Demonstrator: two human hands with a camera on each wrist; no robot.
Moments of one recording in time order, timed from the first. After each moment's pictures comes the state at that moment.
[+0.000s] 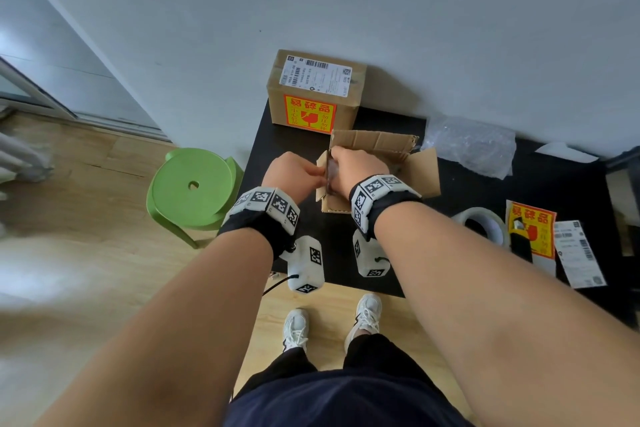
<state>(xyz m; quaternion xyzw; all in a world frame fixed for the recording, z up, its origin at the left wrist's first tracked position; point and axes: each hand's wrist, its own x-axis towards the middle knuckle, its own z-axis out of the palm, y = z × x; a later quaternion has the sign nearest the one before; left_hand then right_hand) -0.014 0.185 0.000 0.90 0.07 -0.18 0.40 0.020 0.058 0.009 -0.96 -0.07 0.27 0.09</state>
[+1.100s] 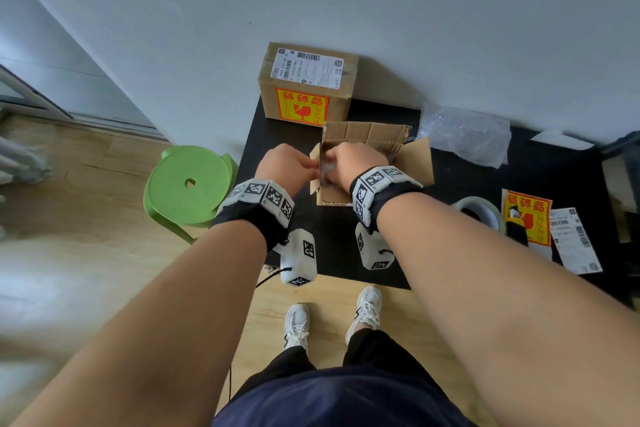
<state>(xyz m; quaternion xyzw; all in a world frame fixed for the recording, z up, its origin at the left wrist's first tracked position) -0.013 0.183 -0.005 0.91 0.08 -0.17 0.38 0.028 0.048 0.002 -0.95 -0.09 0.31 0.05</state>
